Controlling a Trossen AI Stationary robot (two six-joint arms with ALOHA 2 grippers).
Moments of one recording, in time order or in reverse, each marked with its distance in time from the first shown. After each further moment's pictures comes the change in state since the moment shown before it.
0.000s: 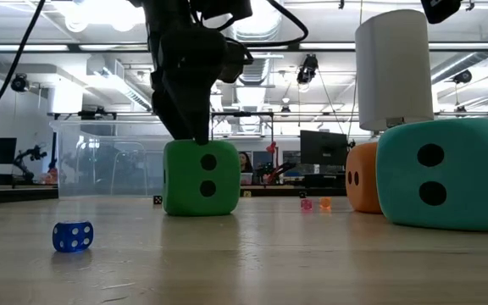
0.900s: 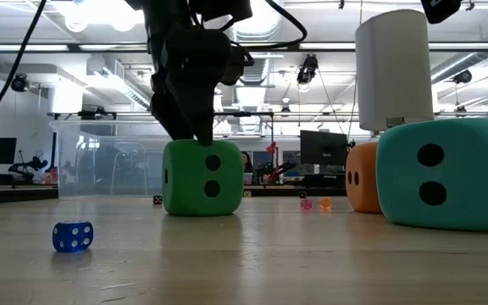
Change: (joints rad) left arm 0.000 0.002 -0.022 0.038 0.011 -0.037; right arm 0.000 0.000 0.000 0.000 0.000 0.000
